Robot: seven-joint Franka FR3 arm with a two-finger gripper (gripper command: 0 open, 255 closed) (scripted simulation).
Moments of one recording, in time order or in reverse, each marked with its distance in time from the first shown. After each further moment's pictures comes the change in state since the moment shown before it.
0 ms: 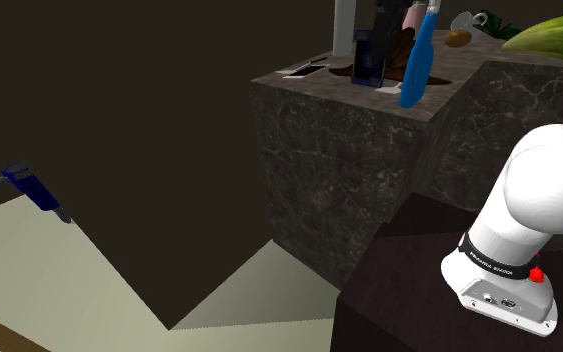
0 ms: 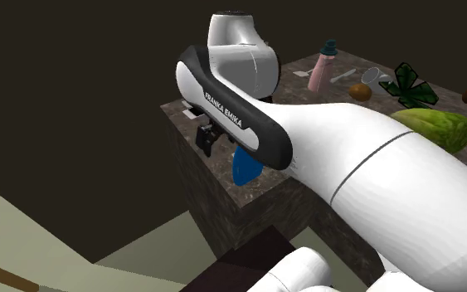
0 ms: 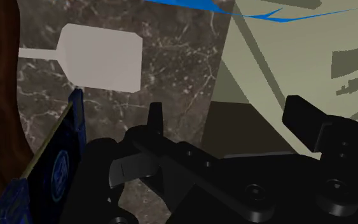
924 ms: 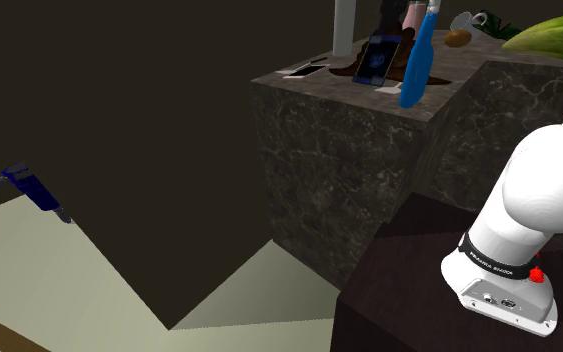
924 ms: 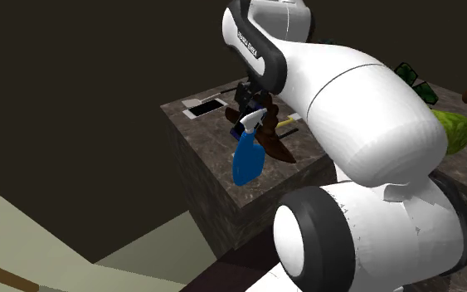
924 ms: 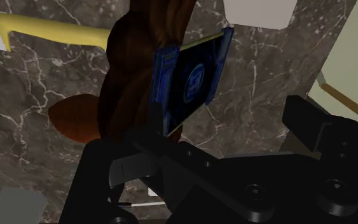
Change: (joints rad) arm -0.036 0.311 -0.252 0.383 -0.008 0.010 -0.280
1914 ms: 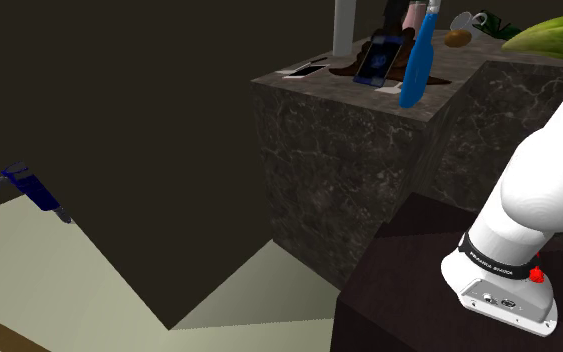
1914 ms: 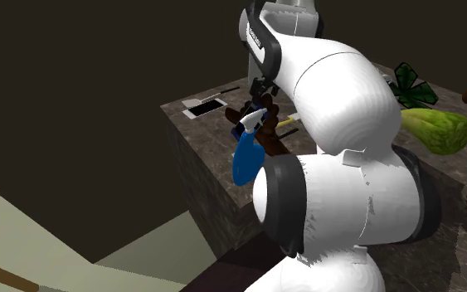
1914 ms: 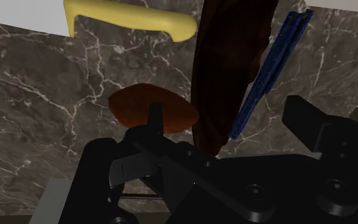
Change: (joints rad) arm -0.030 0.159 -0.116 0.106 0.072 0.069 -0.148
